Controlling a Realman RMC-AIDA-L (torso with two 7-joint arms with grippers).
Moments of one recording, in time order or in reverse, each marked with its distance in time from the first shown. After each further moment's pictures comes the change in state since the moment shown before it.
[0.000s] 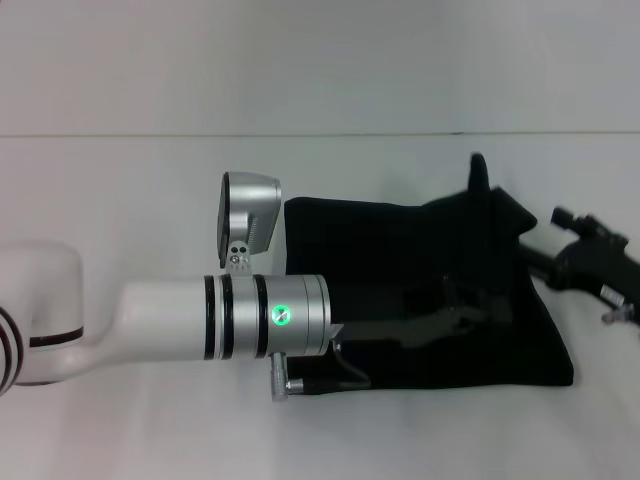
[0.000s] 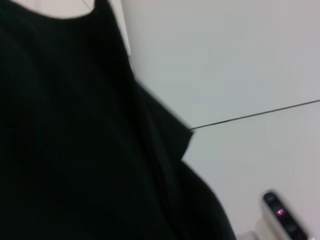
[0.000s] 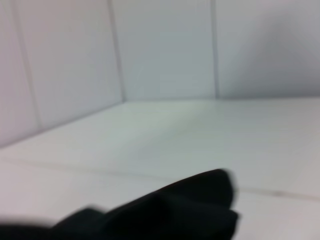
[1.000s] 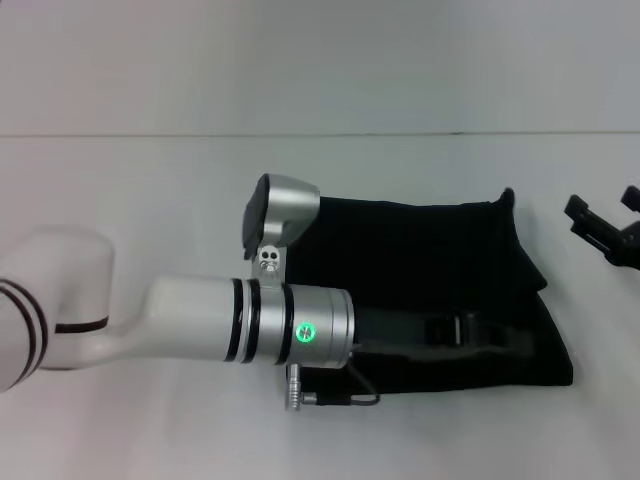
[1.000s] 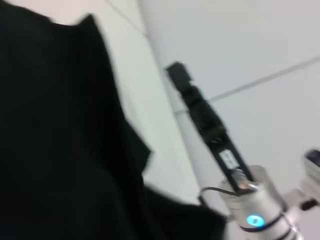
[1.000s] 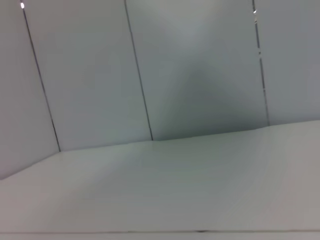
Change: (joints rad) left arm -0.048 -0.007 0.093 -0.026 0.001 -0.078 0.128; right arm -0.048 -0.006 0.010 -0.011 0.190 -0.006 0.001
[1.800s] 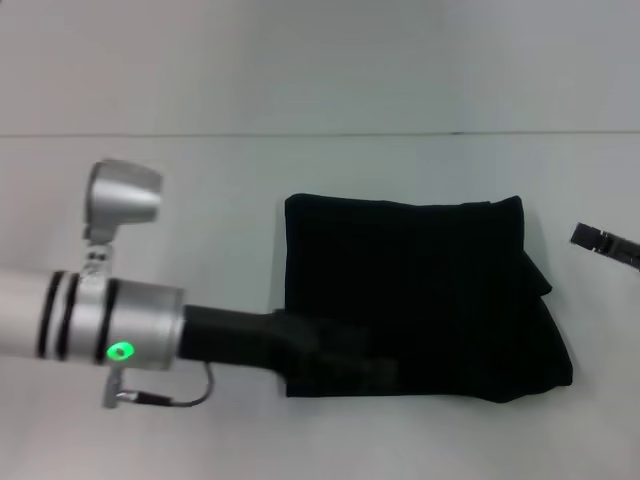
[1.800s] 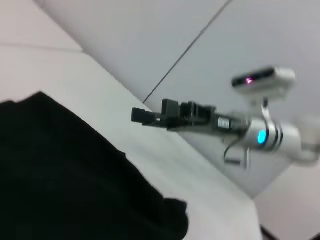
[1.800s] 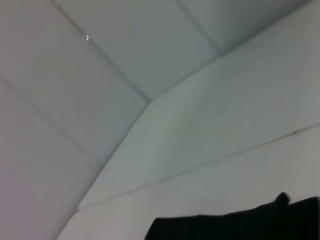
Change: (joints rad) left arm 0.308 0.061 0.191 0.504 0.001 0.362 0.225; right arm -0.037 -0.103 -0.062 -0.231 -0.393 -0.296 0.914
